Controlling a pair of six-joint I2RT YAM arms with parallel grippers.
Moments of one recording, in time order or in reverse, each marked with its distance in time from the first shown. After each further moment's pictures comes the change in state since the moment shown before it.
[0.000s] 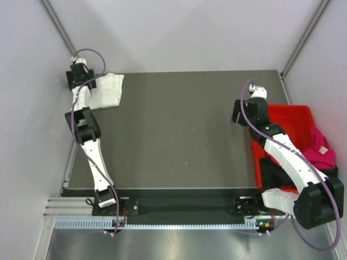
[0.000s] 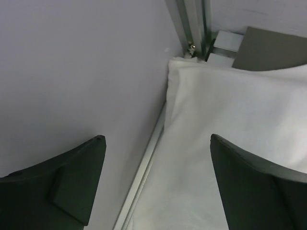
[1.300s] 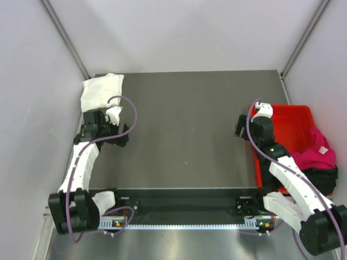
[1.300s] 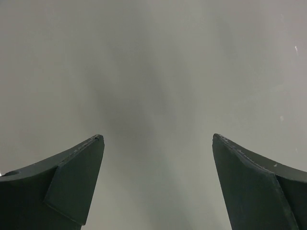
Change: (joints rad) left arm -0.205 -1.480 -1.530 -0.282 0.531 0.195; right arm 0.000 -0.244 -0.262 0.068 -0.002 0.023
